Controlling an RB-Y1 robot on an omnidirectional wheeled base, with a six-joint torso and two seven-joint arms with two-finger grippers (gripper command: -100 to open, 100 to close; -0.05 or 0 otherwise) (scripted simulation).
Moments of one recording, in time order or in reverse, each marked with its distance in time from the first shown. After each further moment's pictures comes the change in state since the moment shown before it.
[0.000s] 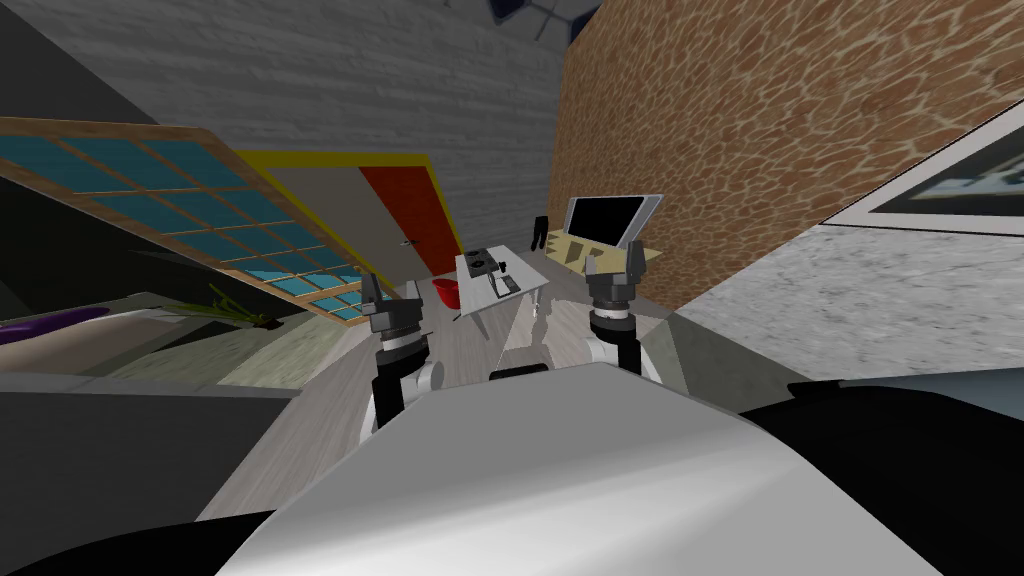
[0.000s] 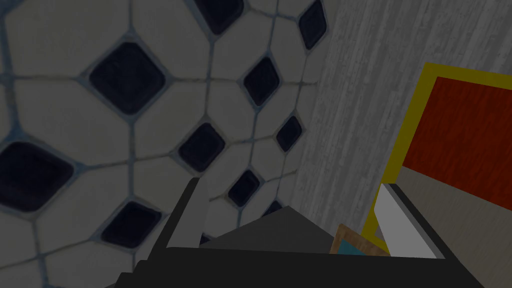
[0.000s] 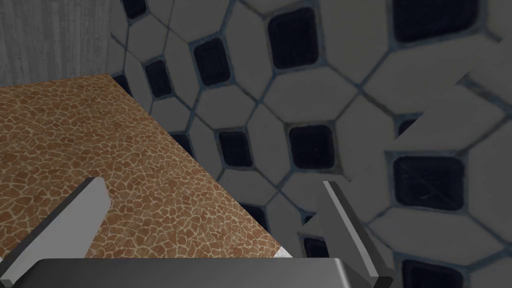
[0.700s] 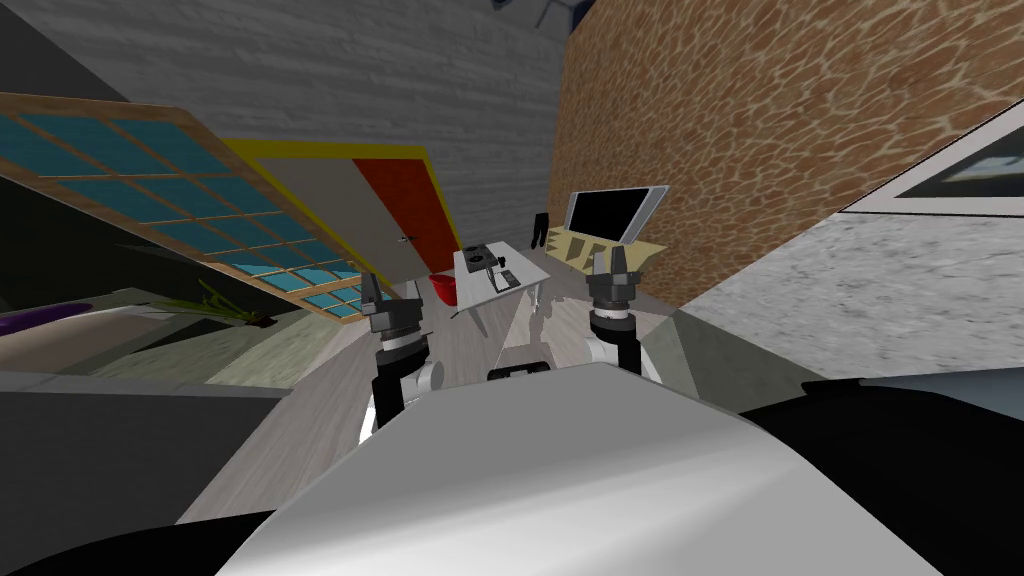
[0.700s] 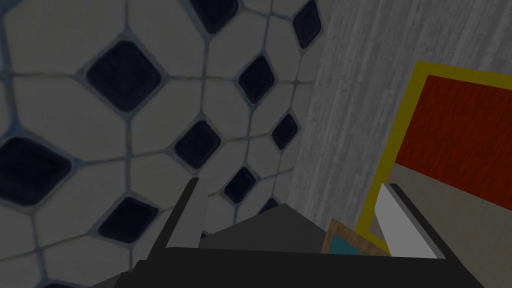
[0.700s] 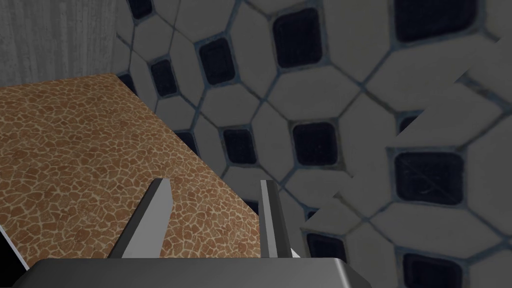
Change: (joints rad) left arm 0.000 0.000 0.000 0.000 0.000 0.000 0.000; right arm 0.000 0.000 0.000 0.000 0.000 0.000 0.000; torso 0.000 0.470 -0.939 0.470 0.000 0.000
